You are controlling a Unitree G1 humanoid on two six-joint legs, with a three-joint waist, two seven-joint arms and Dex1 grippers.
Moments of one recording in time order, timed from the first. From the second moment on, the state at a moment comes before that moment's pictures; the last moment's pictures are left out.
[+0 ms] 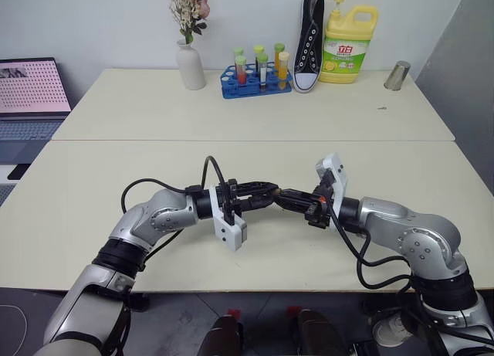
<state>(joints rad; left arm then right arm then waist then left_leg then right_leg) -0.58 0.62 -0.32 0.32 0.46 -1.04 -0.44 -0.42 -0.49 0.09 -0.41 0.92 0.98 0.41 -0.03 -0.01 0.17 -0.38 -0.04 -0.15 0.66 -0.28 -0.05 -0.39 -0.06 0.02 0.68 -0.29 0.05</state>
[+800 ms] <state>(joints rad) -0.58 0.62 -0.32 0.32 0.45 -1.04 -0.45 -0.42 -0.45 0.07 -0.41 0.89 0.99 0.41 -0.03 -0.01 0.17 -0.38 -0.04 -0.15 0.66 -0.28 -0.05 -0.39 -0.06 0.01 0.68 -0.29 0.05</state>
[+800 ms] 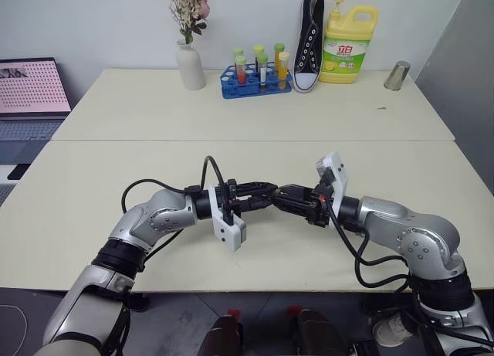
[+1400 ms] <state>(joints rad) -0.58 0.62 -0.32 0.32 0.45 -1.03 -0.45 -0.42 -0.43 0.06 -0.41 0.88 0.99 0.43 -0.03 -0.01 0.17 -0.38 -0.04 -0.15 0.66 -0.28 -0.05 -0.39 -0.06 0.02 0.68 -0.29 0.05</state>
